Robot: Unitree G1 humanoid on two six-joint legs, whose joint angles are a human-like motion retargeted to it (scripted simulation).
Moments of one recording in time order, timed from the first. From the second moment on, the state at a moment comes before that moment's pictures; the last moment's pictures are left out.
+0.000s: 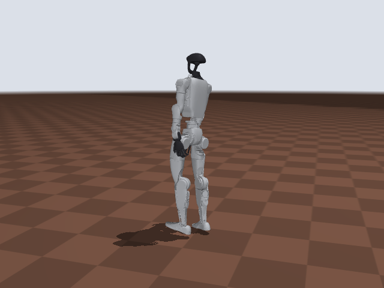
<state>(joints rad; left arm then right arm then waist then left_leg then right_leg) 0.02 0.10 0.27 1.57 0.20 0.26 -0.27 -0.20 -0.07 0.10 1.47 -0.55 -0.12 0.20 -0.01 -0.01 -0.12 -0.07 -0.02 0.31 0.03 -0.31 -0.03 0.01 -0.07 -0.34 0.03 -0.05 -0.01</state>
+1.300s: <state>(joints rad) -0.05 0.07 0.17 1.61 0.20 0.23 -0.23 0.02 -0.20 -0.01 1.56 -0.64 -0.09 0.07 -0.06 -0.01 -0.07 0.05 -0.02 0.49 -0.02 -0.47 -0.10 -0.04 -0.05 -0.18 0.05 0.06 0.04</state>
